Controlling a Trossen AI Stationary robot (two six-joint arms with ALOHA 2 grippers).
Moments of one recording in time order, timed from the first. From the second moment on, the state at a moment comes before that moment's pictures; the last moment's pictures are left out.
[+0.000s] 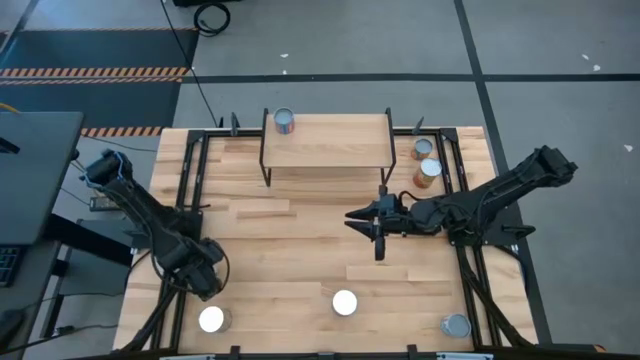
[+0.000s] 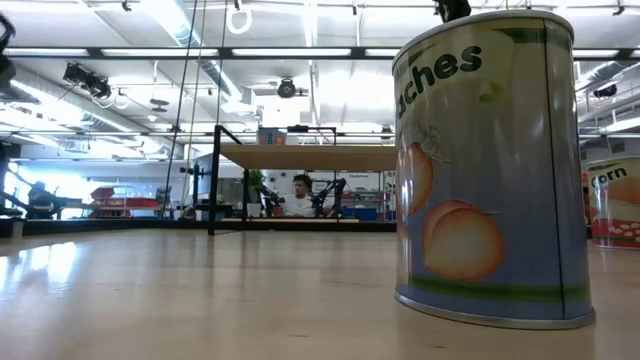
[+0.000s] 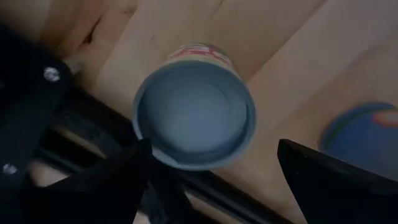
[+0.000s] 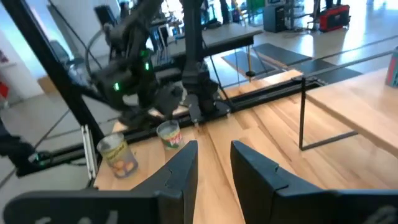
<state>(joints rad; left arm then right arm) -0.85 1.25 0.74 -1.05 0.13 -1.51 0.36 1.20 0.79 0.26 0.48 0.32</state>
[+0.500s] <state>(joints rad) -0.84 1.25 0.71 -1.02 0.08 -1.51 0.36 1.21 0.79 0.26 0.48 0.37</state>
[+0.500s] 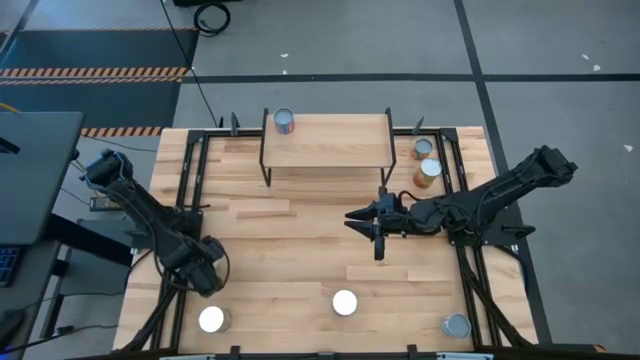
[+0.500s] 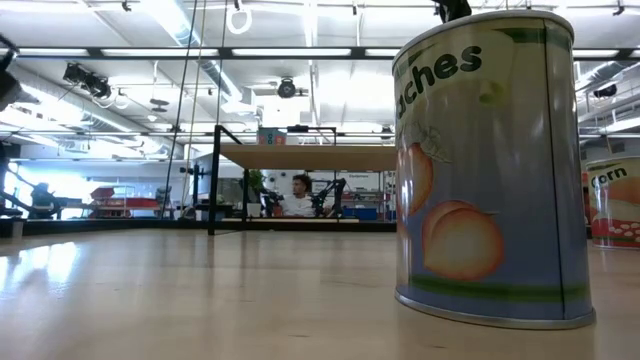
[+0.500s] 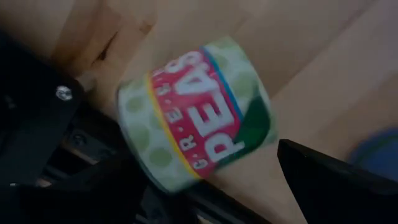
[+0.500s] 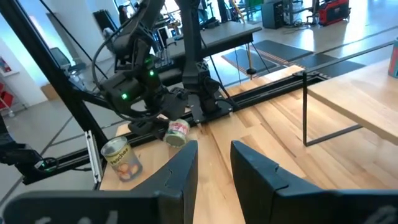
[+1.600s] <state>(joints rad) -0.84 1.40 0.74 -0.88 -0.30 -1.11 0.36 1.21 0.79 0.25 0.48 0.36</state>
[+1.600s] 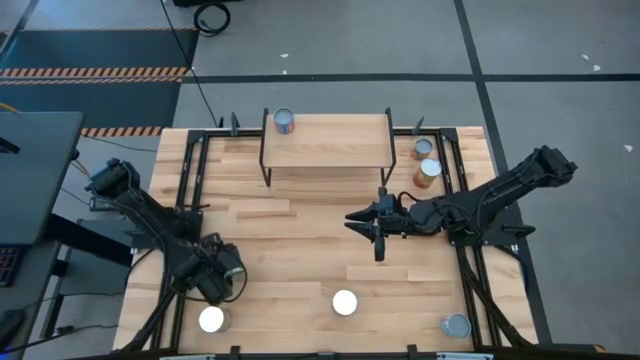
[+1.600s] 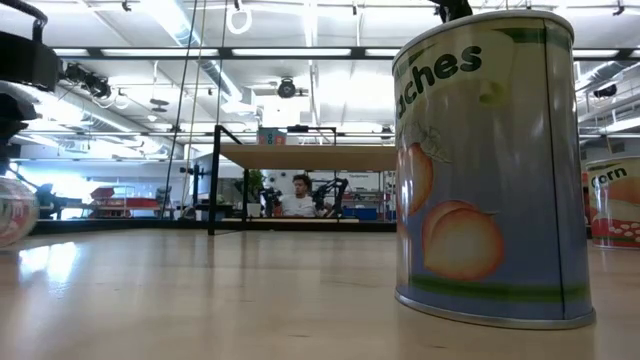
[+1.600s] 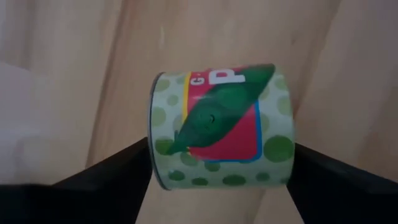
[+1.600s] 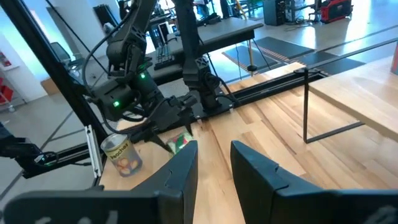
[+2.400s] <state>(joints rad) -0.54 1.45 1.31 -1.07 -0.89 -0.52 0.40 1.11 0.79 0.18 0.87 0.15</state>
